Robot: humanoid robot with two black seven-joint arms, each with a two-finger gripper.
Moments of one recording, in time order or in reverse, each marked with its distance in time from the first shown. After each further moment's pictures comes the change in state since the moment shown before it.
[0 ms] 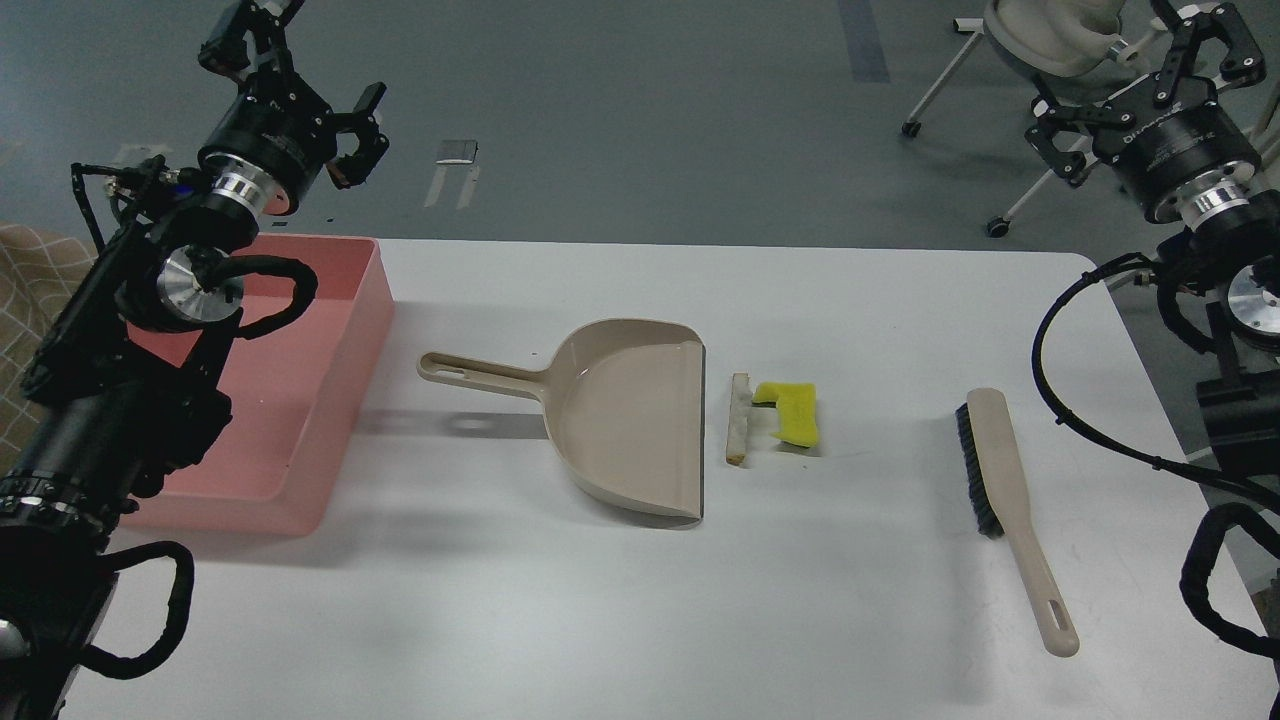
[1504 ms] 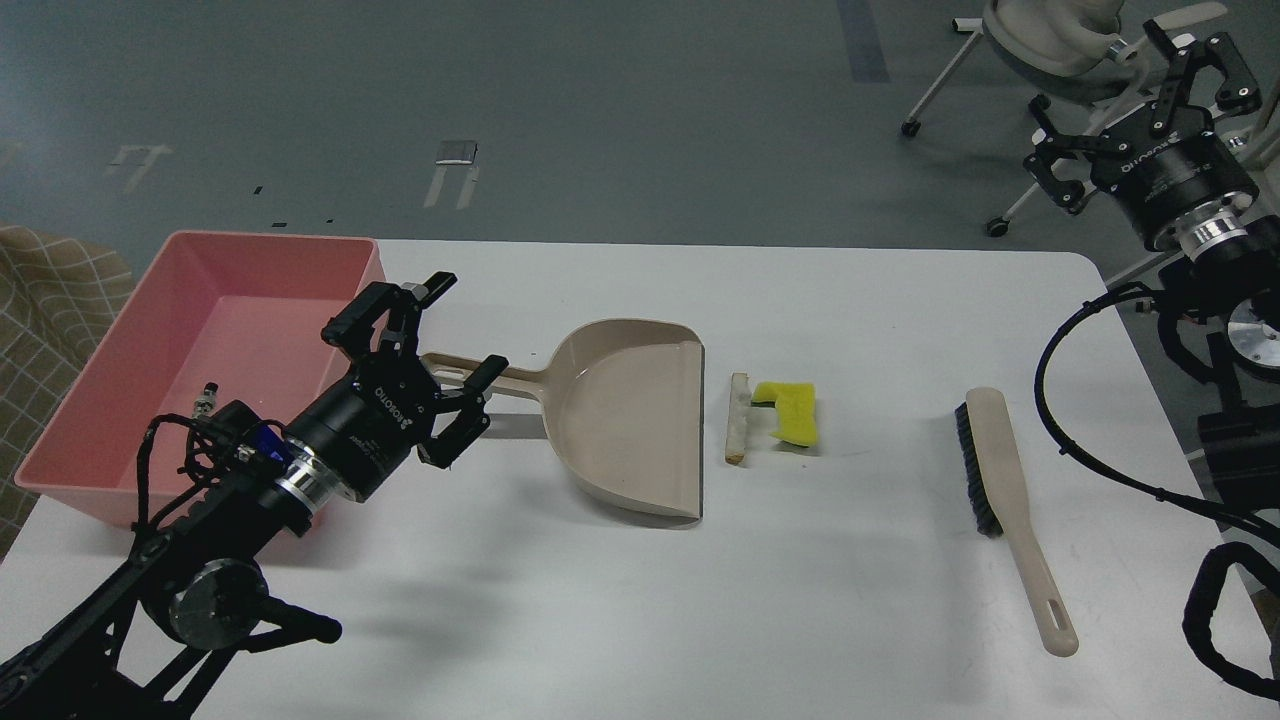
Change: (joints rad) left arm 0.736 0.070 0.160 -0.799 0.180 0.120 -0.011; right arm -0.090 -0.005 0.000 0.079 0.000 0.000 0.000
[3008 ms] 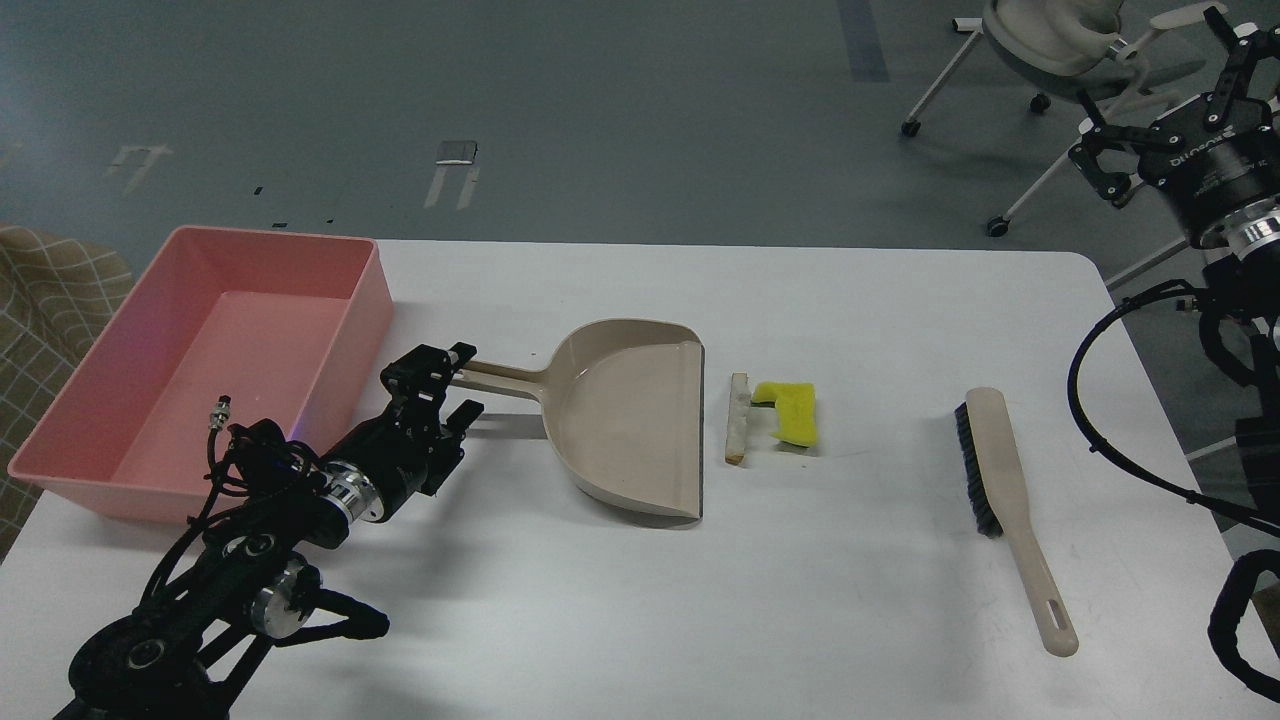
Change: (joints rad) left arm -0.115 -0.063 0.080 0.320 0.270 0.083 0.002; right arm -0.025 -0.041 0.044 0.039 0.004 0.000 0.000
